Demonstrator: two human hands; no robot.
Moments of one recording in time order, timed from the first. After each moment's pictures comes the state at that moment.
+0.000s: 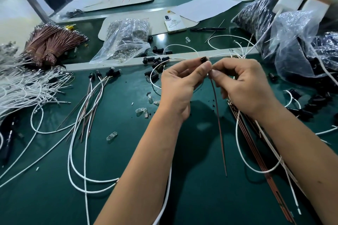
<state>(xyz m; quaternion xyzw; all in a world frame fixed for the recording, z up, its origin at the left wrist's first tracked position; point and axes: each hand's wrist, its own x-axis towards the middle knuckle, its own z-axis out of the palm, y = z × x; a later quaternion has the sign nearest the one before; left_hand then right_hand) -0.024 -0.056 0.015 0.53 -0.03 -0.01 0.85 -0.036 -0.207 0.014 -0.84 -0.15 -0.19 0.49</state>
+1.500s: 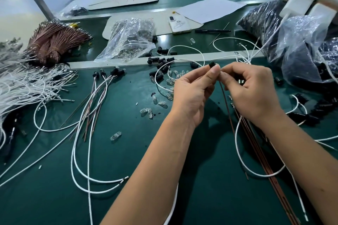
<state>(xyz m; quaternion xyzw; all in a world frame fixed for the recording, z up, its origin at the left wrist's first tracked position) -0.022 -0.068 0.008 0.45 0.07 -0.09 0.89 -0.035 -0.204 0.005 -0.85 -0.14 -0.26 0.44</state>
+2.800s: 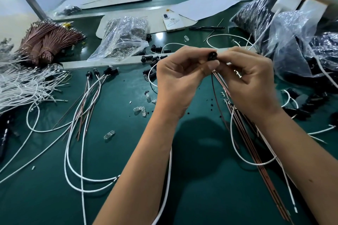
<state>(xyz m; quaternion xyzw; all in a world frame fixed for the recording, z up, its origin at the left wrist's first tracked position) -0.029 -0.056 0.025 0.55 -0.23 0.11 0.79 -0.035 -0.209 0.015 -0.79 -0.25 -0.33 0.45</state>
